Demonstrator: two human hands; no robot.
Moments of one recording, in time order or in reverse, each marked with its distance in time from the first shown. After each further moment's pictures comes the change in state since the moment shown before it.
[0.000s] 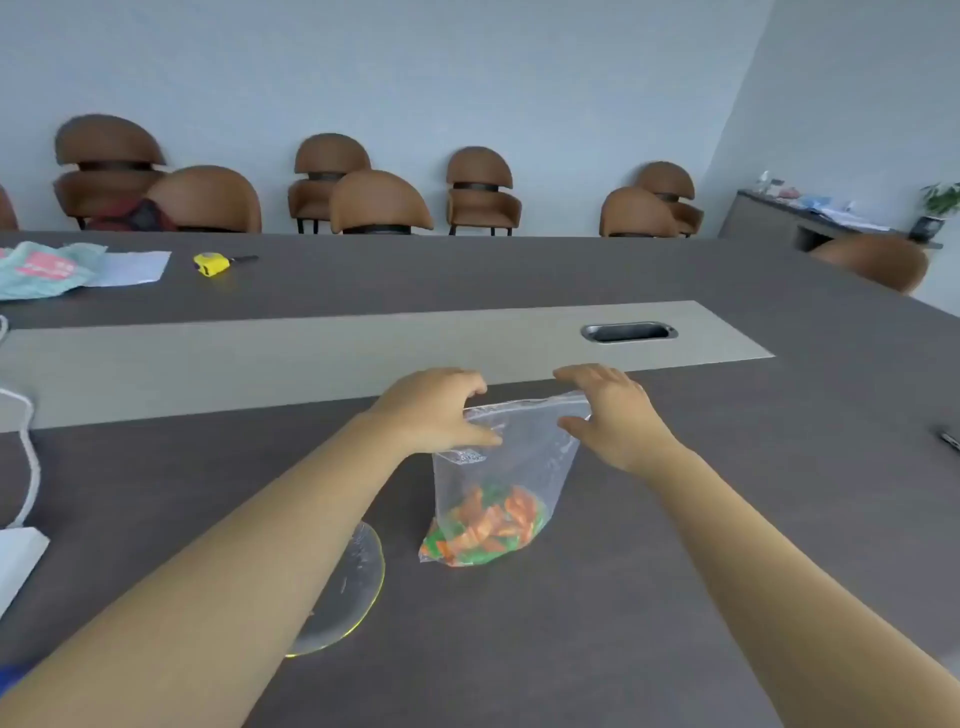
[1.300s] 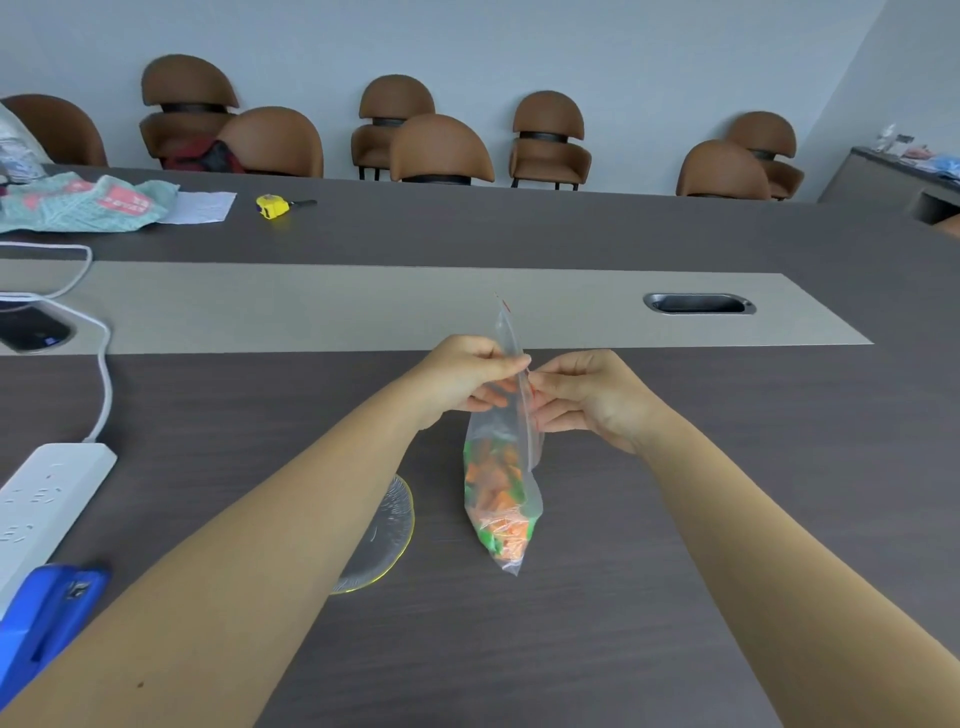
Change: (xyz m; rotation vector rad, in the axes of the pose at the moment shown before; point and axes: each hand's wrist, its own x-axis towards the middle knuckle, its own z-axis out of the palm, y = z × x) left_hand 0.008 -0.015 0.017 -0.972 -0.005 -0.255; right_hand 0.022 -0.035 0.024 1.051 -0.409 0.079
